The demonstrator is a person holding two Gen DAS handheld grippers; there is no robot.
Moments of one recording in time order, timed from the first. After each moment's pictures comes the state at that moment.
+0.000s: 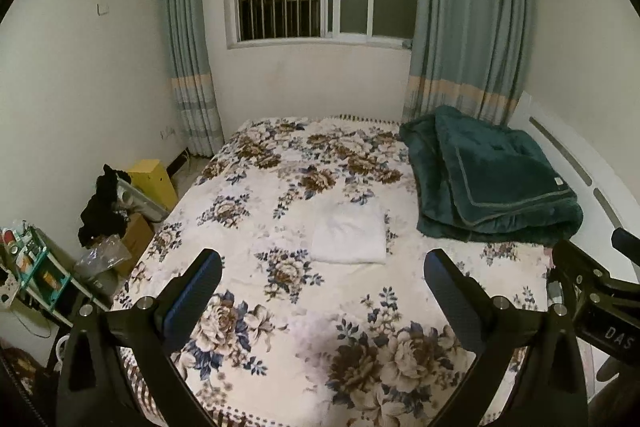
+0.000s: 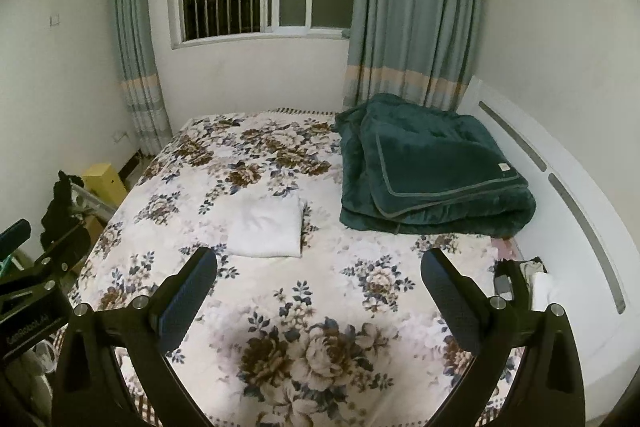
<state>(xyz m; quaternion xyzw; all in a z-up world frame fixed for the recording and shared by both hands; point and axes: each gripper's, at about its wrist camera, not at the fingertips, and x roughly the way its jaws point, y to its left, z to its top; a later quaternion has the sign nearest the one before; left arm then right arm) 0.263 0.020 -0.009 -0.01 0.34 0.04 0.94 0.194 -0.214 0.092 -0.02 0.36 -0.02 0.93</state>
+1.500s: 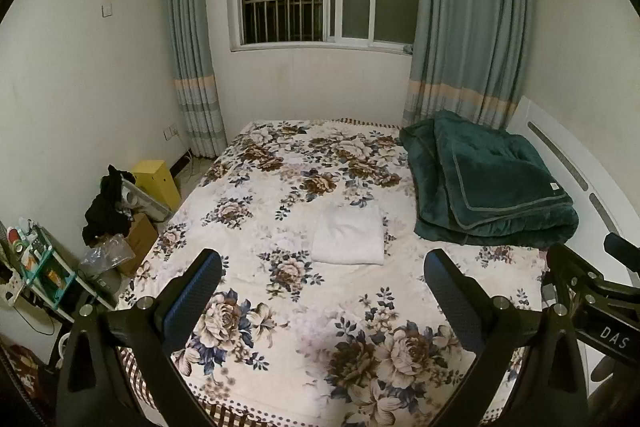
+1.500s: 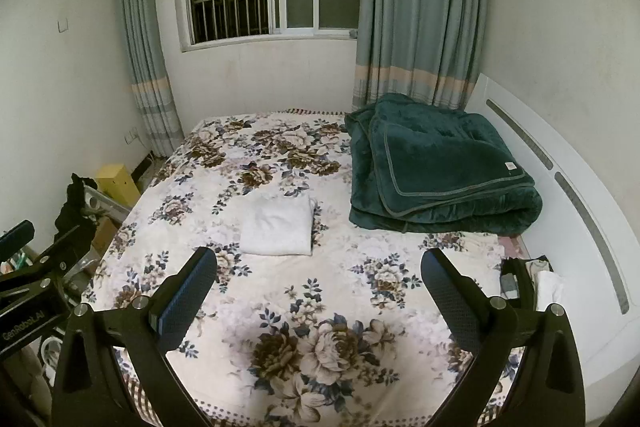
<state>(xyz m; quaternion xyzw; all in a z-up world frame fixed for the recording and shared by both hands) 0.257 0.015 0.023 -0.02 0.34 0.05 0.94 0.190 -0.214 0.112 -0.01 0.36 0.00 0.93</state>
